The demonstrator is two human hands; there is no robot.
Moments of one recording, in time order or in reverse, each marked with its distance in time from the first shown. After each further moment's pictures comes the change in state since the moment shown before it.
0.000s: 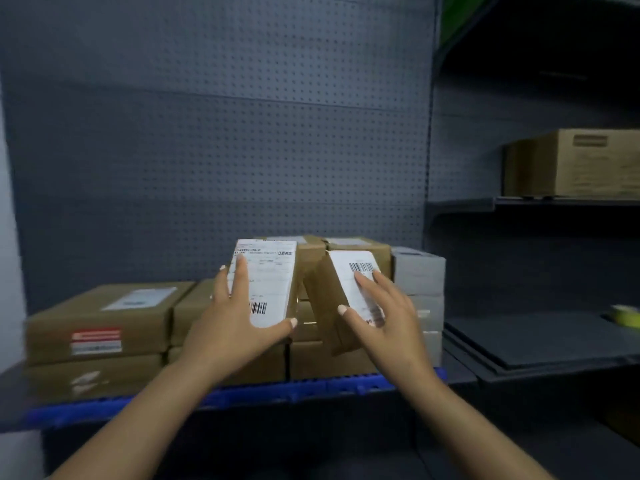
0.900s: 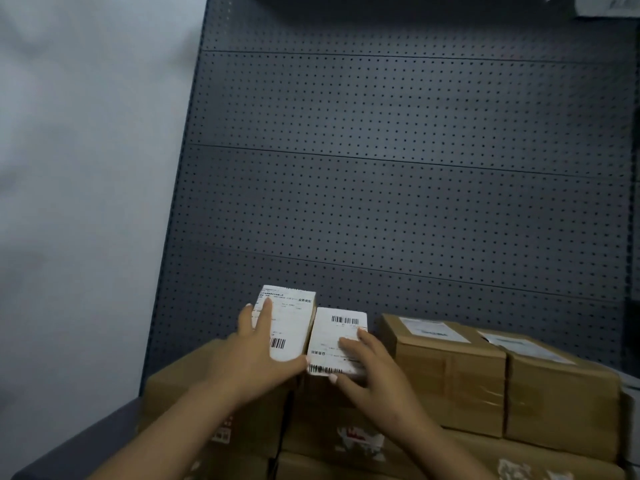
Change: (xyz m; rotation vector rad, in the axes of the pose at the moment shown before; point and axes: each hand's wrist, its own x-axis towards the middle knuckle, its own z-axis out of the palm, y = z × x) left_hand 0.128 -0.200 -0.064 0.169 0.042 -0.211; right_hand 0.133 -0.078 0.243 -0.018 -0.467 -0.269
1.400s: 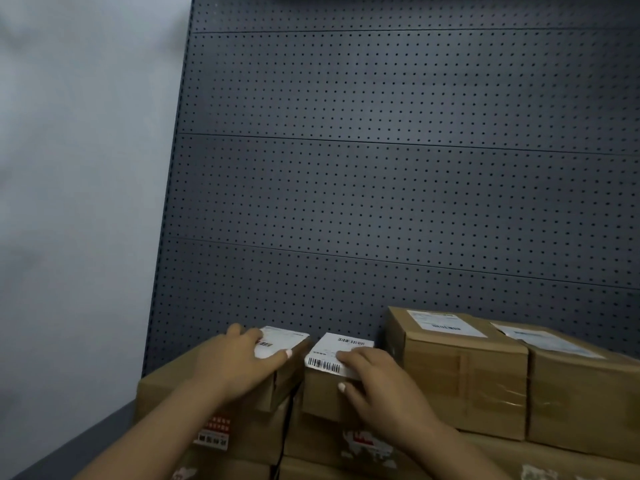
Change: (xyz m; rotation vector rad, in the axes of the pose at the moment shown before) left_hand 0.036 -0.036 0.027 0.160 -0.056 -0.064; right_hand 0.013 0.018 0.011 -0.296 -0.055 -0.133
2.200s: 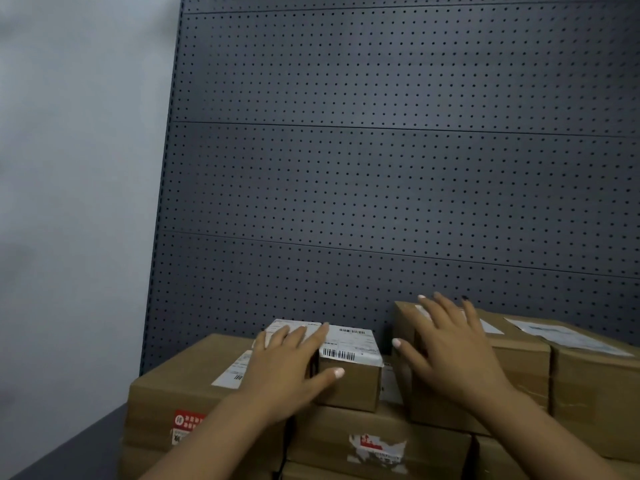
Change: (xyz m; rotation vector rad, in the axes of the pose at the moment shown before) left_hand 0.001 0.049 0.032 0.098 -0.013 0.307; right_hand 0.016 0.070 -0.028 -0.527 0.186 0.178
